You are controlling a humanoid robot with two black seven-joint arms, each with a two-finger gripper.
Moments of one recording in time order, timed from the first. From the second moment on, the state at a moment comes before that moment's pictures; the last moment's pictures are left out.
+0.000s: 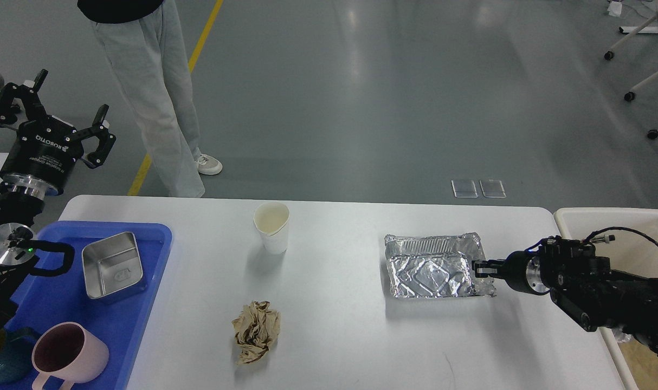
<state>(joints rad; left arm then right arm) -0.58 0.52 -0.94 -0.87 -0.08 -0.43 -0.38 0.76 -0.32 0.10 0.47 -1.41 0.20 0.38</state>
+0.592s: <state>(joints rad) -0.58 0.53 -0.94 -0.88 -0.08 -0.43 -0.37 0.86 -0.55 0.15 0.82 -1.23 0.39 0.39</state>
